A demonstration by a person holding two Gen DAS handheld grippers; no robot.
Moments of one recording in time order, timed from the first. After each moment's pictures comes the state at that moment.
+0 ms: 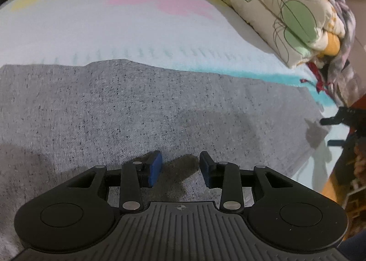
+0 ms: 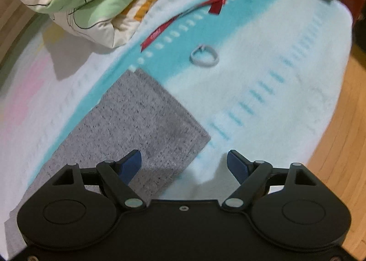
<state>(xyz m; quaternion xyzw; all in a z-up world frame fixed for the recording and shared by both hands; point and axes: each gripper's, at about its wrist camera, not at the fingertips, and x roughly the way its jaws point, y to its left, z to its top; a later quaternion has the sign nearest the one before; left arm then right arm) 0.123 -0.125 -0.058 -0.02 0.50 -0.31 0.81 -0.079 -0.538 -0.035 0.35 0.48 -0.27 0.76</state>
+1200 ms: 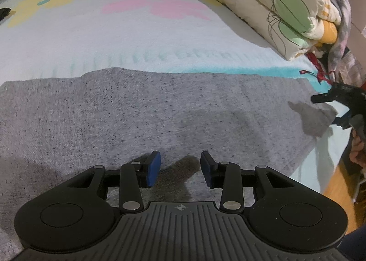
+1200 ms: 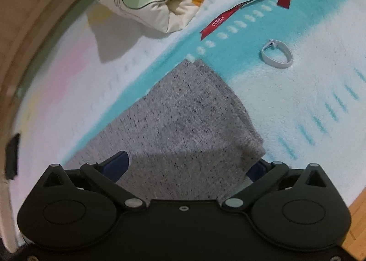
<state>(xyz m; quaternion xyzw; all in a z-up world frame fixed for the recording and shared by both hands) 0.118 -0.142 -0.052 0.03 0.48 -0.31 0.82 -0.047 -0.531 -0.054 0.34 0.47 -0.14 0.80</state>
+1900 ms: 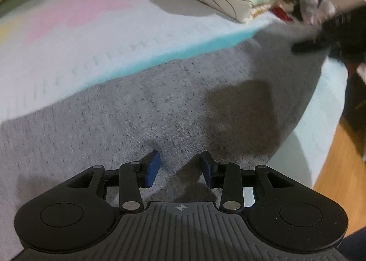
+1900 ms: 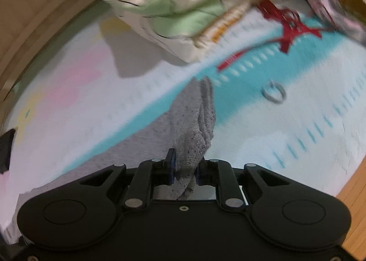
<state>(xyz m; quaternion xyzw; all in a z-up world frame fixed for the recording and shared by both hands) 0.082 -0.275 -0.069 0.15 0.48 -0.36 0.78 -0.051 -0.495 0.011 0.28 0.44 -0.16 0.84</state>
